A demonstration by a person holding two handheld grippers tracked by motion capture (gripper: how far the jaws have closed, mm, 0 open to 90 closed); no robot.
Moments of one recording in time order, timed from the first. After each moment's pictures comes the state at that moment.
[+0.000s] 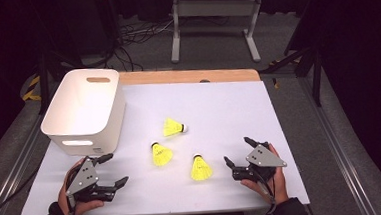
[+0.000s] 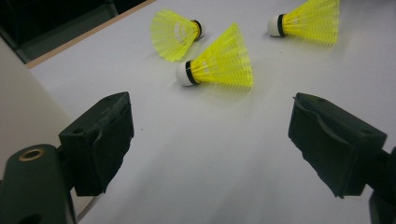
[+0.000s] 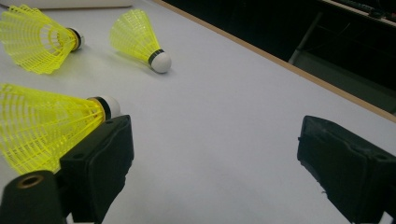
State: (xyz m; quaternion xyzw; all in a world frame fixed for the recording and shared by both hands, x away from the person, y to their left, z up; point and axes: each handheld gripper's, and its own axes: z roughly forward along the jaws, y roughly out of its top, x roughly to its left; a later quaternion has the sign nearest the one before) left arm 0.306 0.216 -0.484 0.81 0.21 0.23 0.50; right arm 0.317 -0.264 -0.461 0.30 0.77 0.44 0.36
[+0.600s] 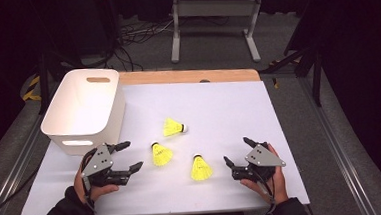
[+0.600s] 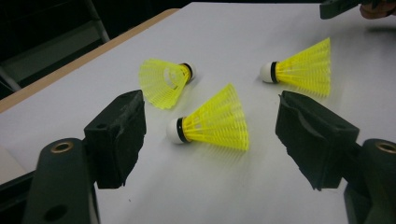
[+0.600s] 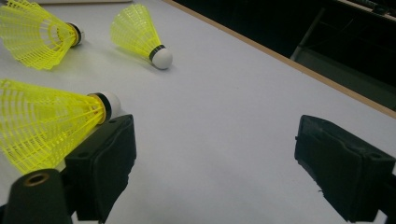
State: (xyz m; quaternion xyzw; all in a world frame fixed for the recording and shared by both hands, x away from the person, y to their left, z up) left arm 0.335 0.181 -0.455 0.80 0.19 0.21 0.53; right arm 0.318 -0.263 -0.462 0.30 0.77 0.43 0.35
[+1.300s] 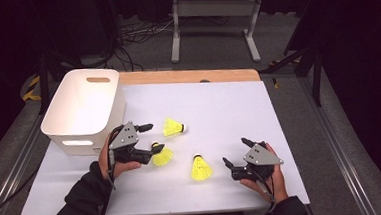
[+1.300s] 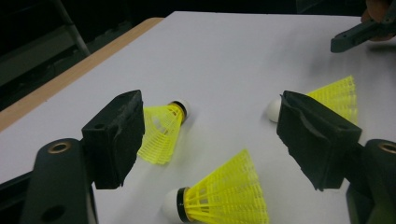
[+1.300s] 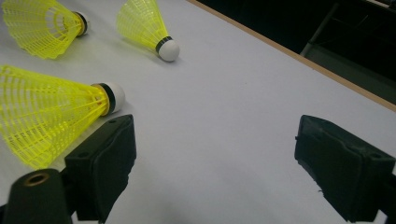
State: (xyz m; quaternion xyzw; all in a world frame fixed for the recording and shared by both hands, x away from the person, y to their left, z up) left arm 0.385 0.131 -0.440 0.81 0.16 0.18 0.53; right arm 0.322 -0.263 -0.465 0.29 0.79 0.43 0.34
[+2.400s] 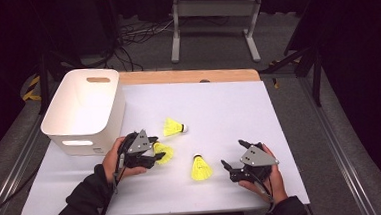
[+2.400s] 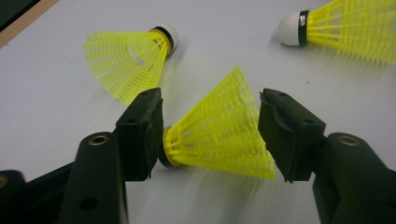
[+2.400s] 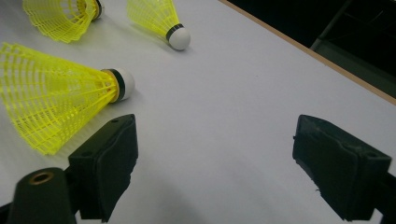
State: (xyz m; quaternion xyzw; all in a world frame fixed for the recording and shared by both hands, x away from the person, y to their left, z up) left arm 0.392 0.112 -0.468 0.88 0.15 0.18 0.41; right arm 0.323 -0.257 -0.469 0.27 0.81 0.41 0.33
